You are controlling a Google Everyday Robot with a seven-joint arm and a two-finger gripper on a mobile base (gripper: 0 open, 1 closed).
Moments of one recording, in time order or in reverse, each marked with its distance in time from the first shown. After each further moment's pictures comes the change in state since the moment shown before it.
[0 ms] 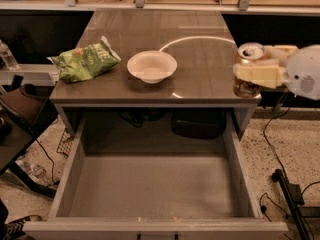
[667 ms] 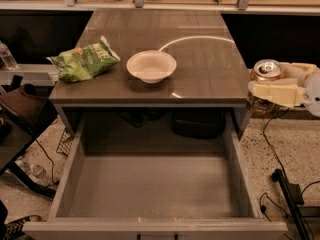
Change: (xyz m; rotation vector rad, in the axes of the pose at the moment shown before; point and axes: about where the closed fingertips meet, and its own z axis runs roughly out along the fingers) arm 0.030 0.004 -0.043 0.021 0.002 0.001
